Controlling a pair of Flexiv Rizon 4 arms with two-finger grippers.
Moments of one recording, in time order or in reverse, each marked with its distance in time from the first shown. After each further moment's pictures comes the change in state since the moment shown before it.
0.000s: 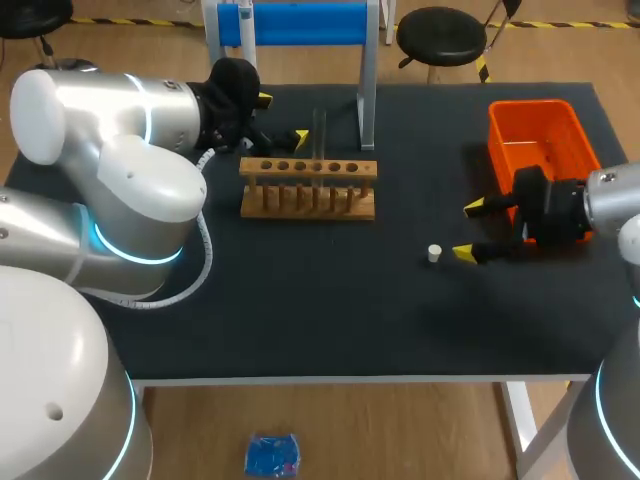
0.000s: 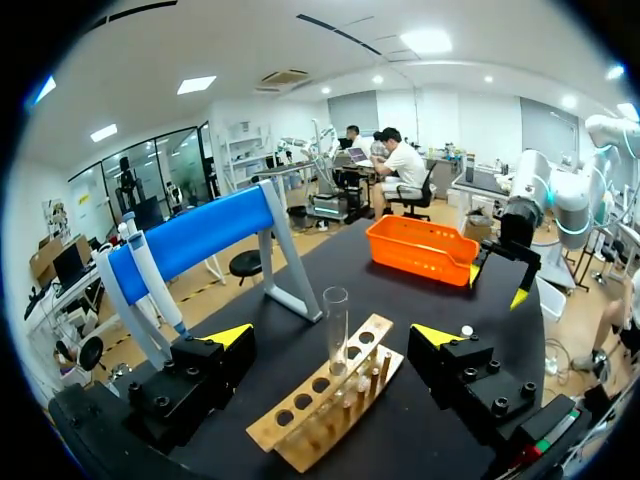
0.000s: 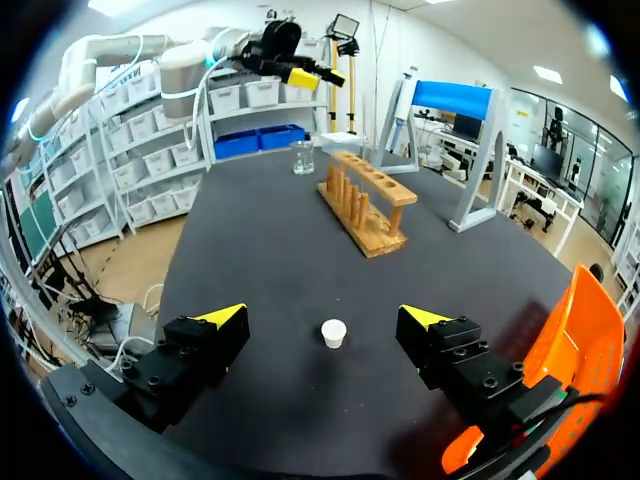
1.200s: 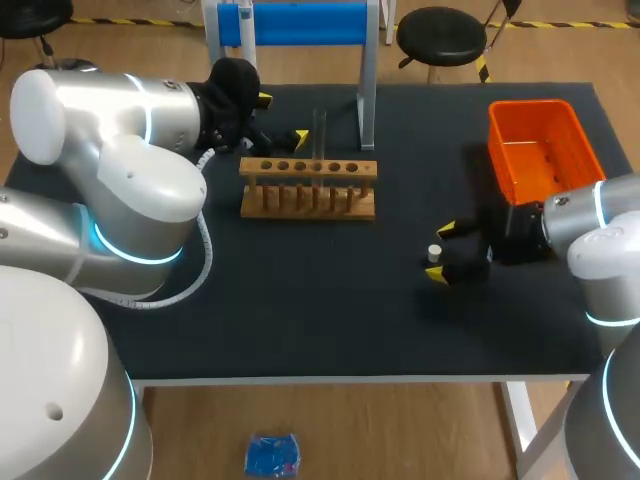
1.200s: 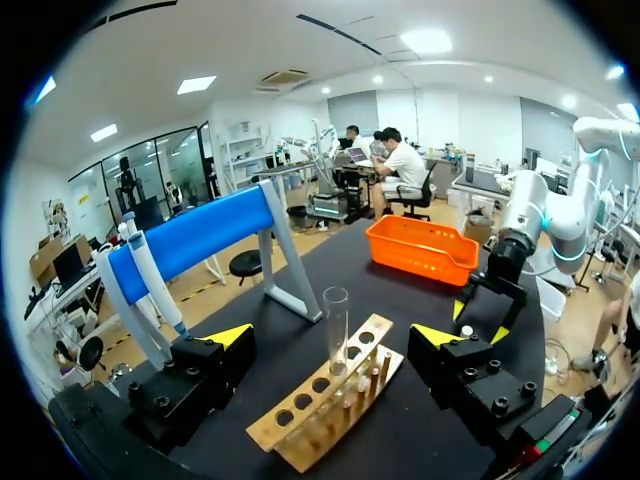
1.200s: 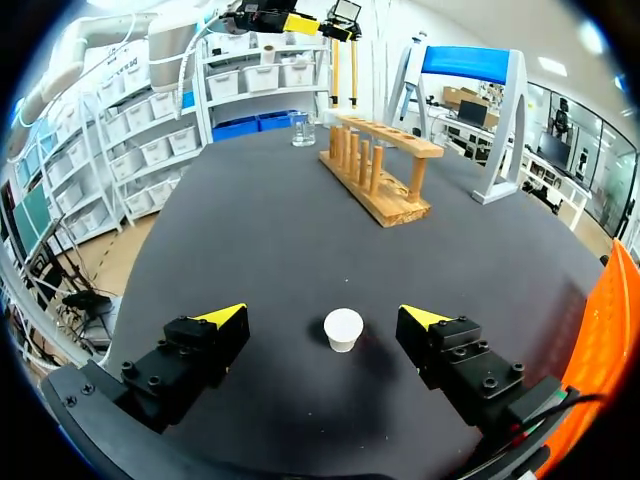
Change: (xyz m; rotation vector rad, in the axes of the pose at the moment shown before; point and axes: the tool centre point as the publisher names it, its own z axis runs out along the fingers) left arm 0.000 0.000 0.000 0.000 0.000 0.000; right arm 0.000 -0.034 0.061 0.041 0.010 0.008
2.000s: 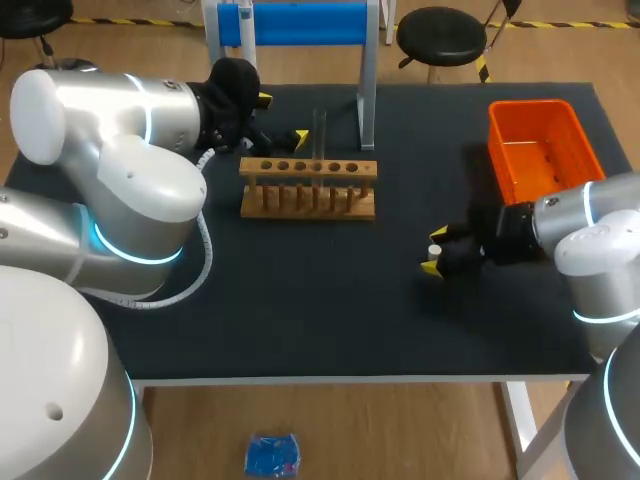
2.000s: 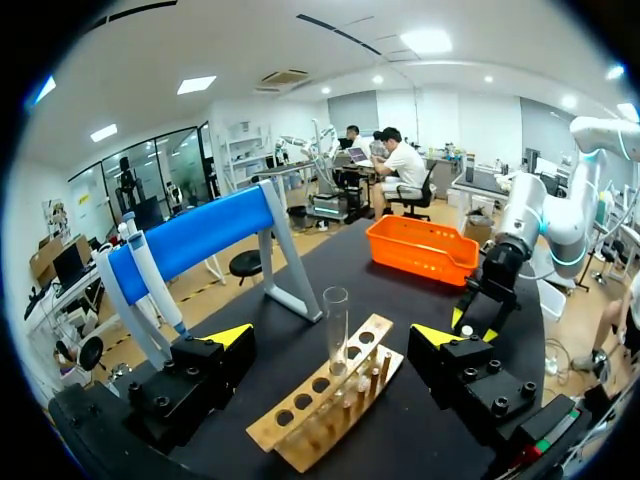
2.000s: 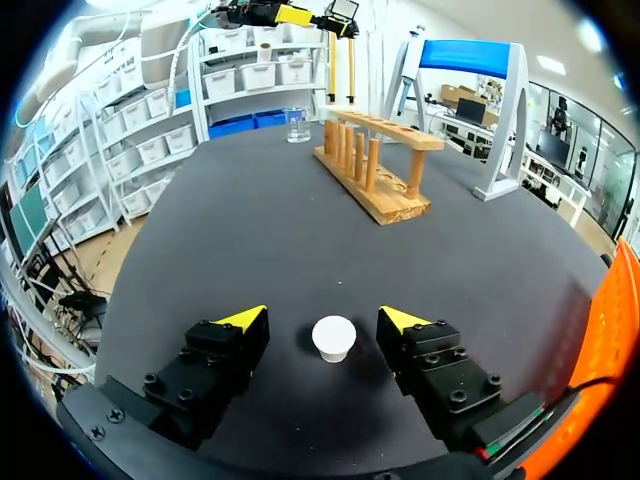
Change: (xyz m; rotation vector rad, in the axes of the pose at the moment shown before) left arm 0.000 0.000 0.000 0.000 0.000 0.000; right arm -0.006 -0.002 0.013 0.007 -0.011 0.000
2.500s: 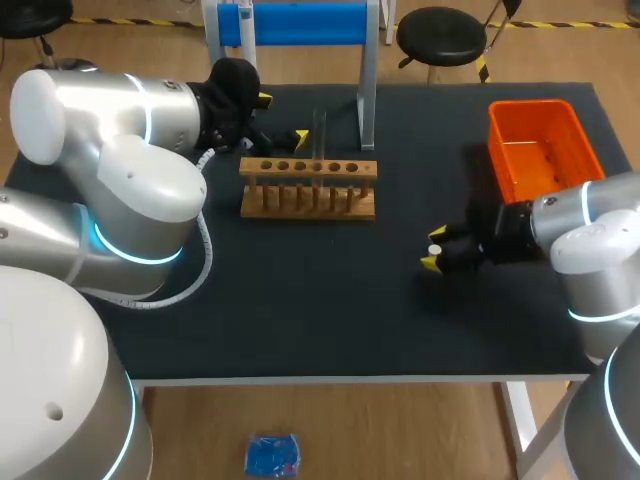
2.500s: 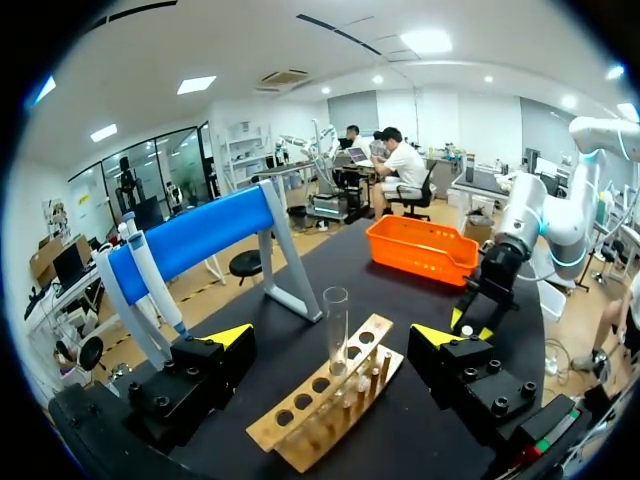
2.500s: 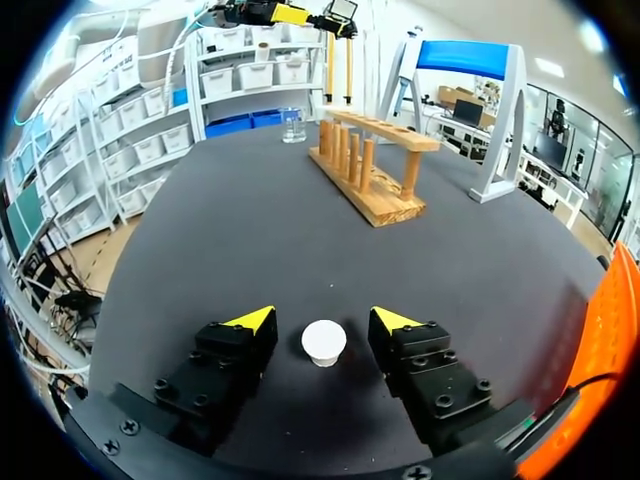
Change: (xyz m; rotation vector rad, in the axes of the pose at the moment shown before) left arm 0.000 0.000 0.000 0.000 0.000 0.000; right arm -0.005 0.002 0.002 -0.004 -0.021 -0.003
